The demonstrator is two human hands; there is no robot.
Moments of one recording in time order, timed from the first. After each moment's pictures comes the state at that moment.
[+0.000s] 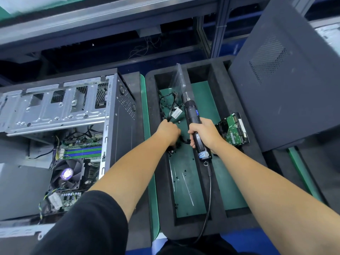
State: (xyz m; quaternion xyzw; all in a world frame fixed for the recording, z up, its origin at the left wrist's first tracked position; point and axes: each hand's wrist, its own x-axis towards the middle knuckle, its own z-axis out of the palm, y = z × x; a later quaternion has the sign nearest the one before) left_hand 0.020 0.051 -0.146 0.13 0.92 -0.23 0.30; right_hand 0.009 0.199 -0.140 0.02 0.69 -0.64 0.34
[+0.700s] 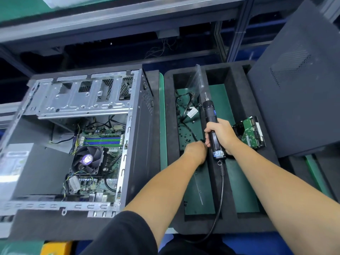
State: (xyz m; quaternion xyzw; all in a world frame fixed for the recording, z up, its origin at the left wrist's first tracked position) left_hand 0.074 0.109 -0.153 -0.01 0.94 0.03 0.33; right_hand 0.013 0.197 -0.135 0.03 0.69 -0.65 0.32
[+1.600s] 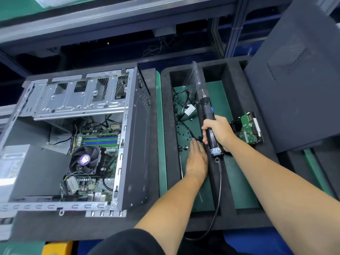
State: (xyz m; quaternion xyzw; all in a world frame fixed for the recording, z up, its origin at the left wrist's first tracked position) left_hand 0.116 0.137 -0.203 -0.11 0.97 0.11 0.17; right_hand 0.014 0.199 -0.137 0.02 0.68 -0.65 0.32
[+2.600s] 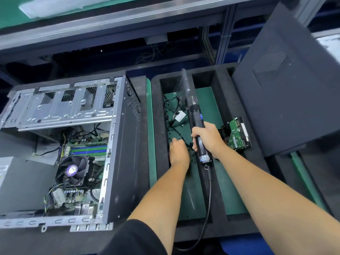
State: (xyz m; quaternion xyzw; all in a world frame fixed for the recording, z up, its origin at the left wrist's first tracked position) left_hand 0.078 0.105 -0.186 -0.27 0.95 0.16 0.09; right_hand 0.019 0.200 -0.134 0.01 0.70 -0.64 0.31
